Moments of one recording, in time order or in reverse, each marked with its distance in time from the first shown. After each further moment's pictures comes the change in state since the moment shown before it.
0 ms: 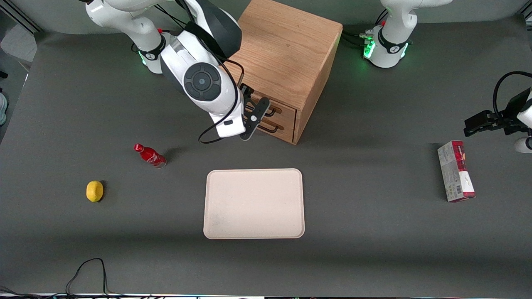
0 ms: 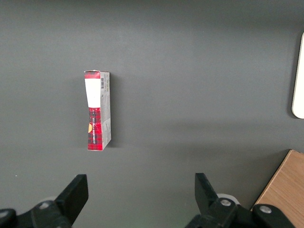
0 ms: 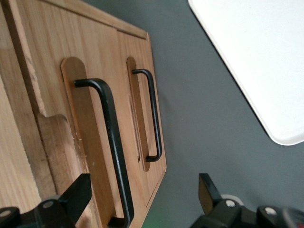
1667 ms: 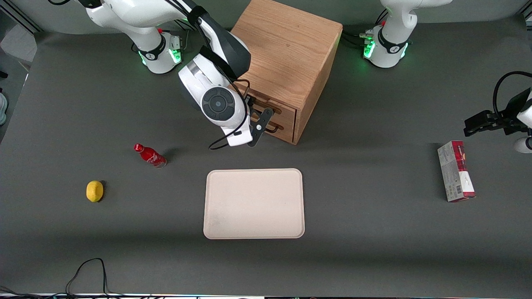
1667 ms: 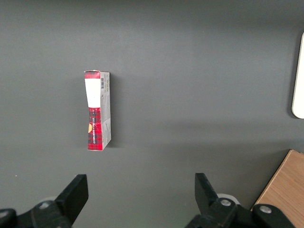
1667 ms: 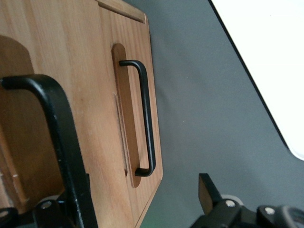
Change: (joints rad) arm 0.007 0.050 -0.010 -0.086 0.000 0.093 -0.064
